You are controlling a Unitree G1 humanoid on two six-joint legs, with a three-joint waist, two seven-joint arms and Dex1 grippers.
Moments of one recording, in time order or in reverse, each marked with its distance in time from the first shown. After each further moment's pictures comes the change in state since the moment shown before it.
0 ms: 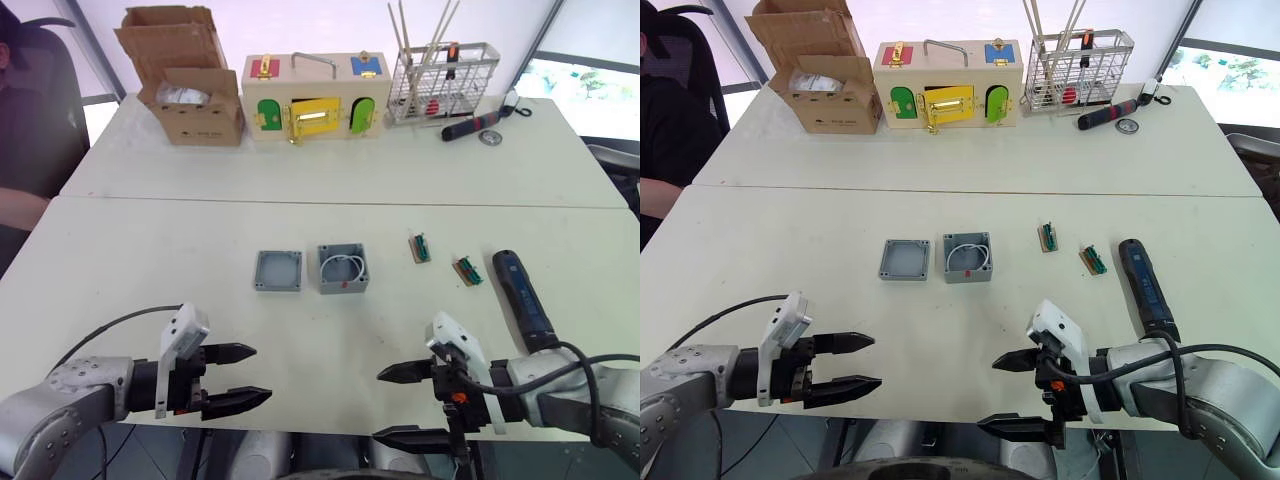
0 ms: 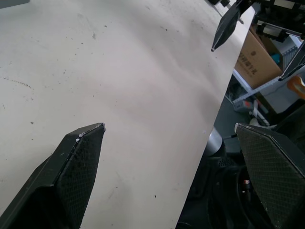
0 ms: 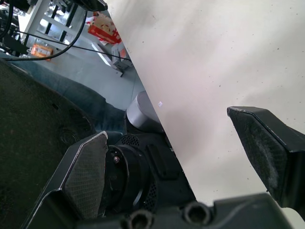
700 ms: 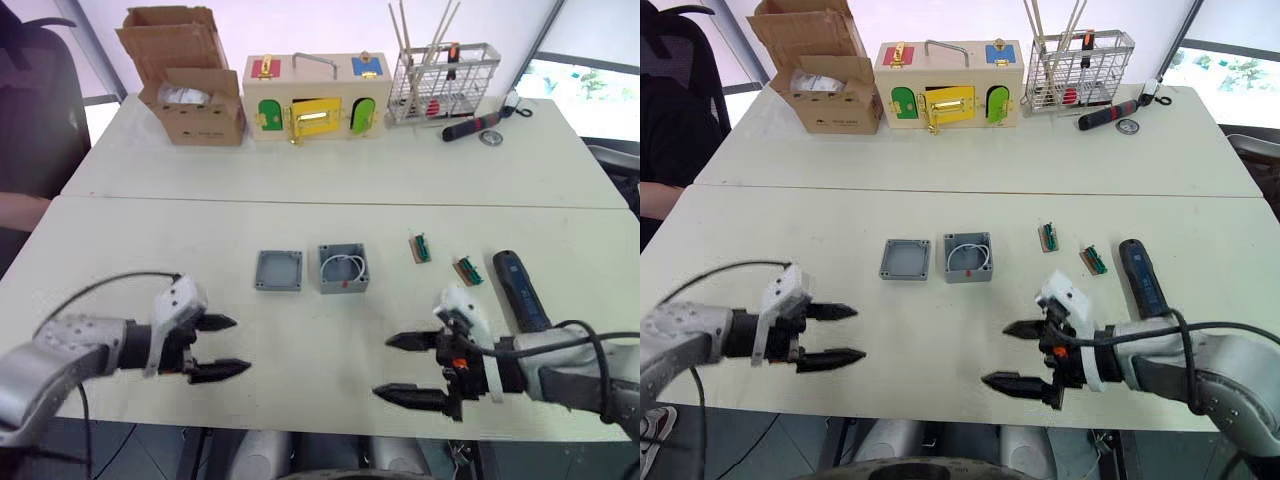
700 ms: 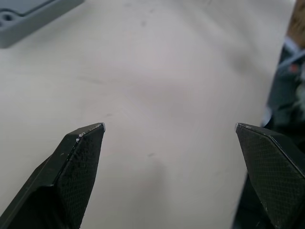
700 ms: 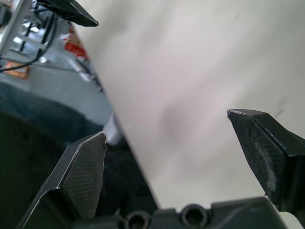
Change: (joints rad) left arm -0.297 0.171 -0.105 0.155 0.189 -0.042 -0.089; right arm -0.154 0.025 -0.097 0.059 0.150 0.105 -0.183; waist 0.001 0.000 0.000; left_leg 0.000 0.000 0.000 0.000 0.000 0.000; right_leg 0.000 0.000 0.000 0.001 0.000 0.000
